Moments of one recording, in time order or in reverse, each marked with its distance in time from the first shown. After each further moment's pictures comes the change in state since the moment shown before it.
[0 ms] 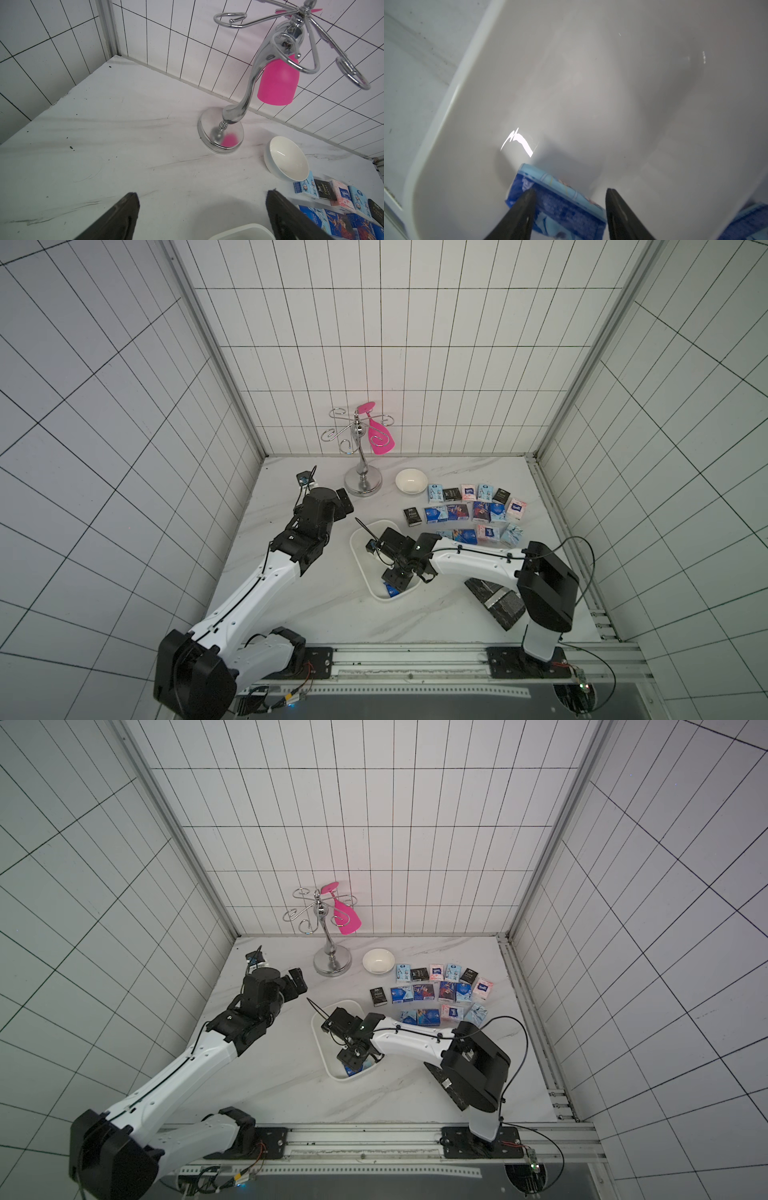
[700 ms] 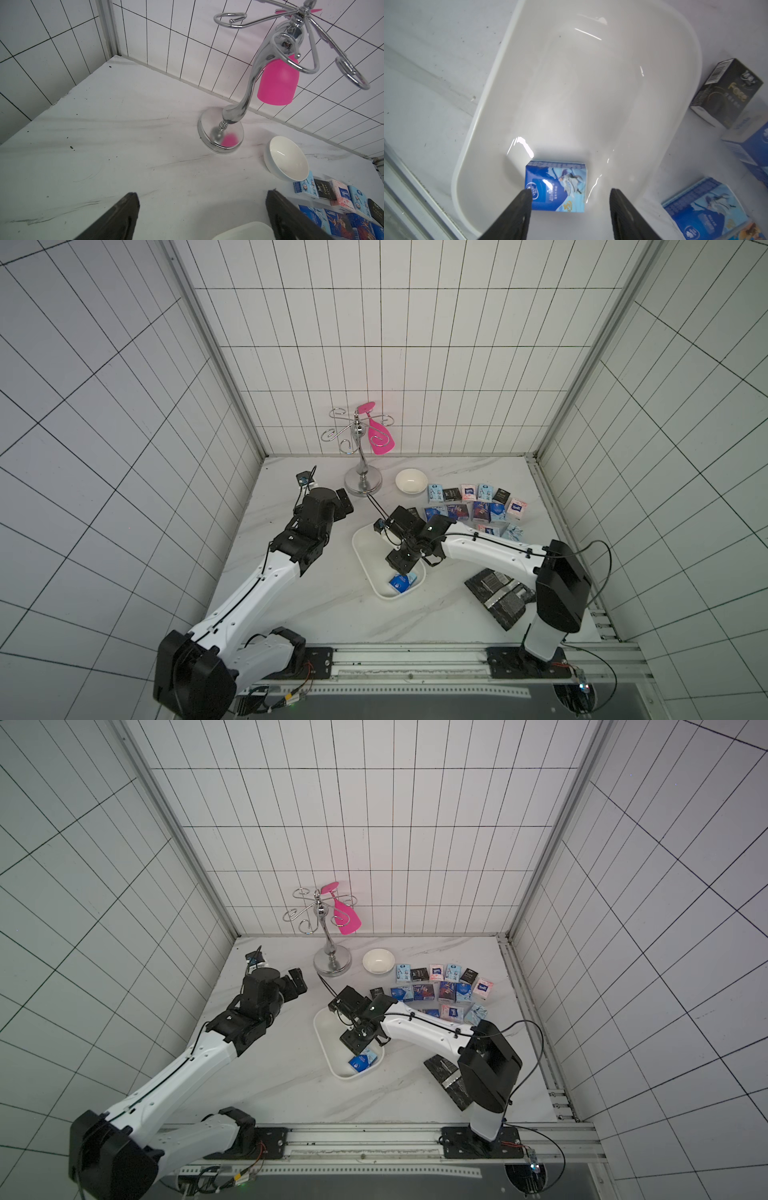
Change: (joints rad) left arm 0.000 -0.001 0.000 -0.002 0.002 0.000; right arm -0.052 -0.079 0.089 -0.140 -0.082 0.022
